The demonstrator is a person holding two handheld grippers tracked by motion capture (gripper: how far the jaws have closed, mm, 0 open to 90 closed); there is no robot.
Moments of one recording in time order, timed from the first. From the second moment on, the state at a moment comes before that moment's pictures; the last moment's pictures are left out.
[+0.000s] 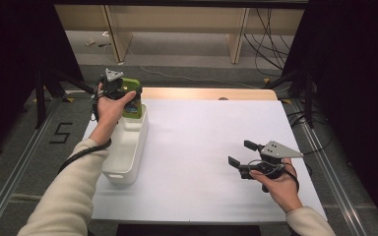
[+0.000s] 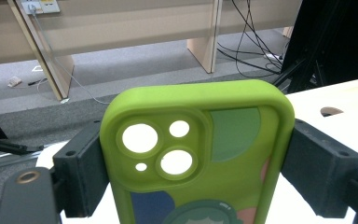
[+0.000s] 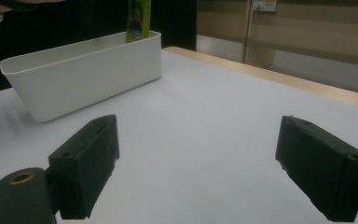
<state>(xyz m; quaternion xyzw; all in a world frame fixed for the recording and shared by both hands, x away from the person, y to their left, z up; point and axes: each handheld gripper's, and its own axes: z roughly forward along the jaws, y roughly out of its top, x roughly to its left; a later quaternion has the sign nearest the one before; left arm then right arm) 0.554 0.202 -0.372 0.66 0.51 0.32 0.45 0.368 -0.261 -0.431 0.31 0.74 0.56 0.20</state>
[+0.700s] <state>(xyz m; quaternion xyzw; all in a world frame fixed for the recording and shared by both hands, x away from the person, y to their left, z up) 0.557 0.200 -0.376 0.67 0.51 0.33 0.44 0.368 -0.260 -0.431 0.31 0.74 0.56 0.20</state>
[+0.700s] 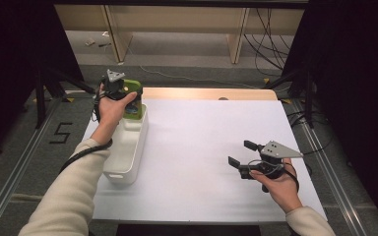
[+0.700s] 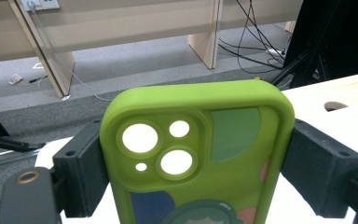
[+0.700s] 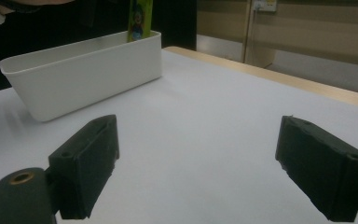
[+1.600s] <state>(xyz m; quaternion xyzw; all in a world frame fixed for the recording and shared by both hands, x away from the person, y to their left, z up) 0.559 0.195 -0.384 0.68 0.51 0.32 0.43 0.368 -0.260 -0.432 0.31 0.74 0.56 0.20</state>
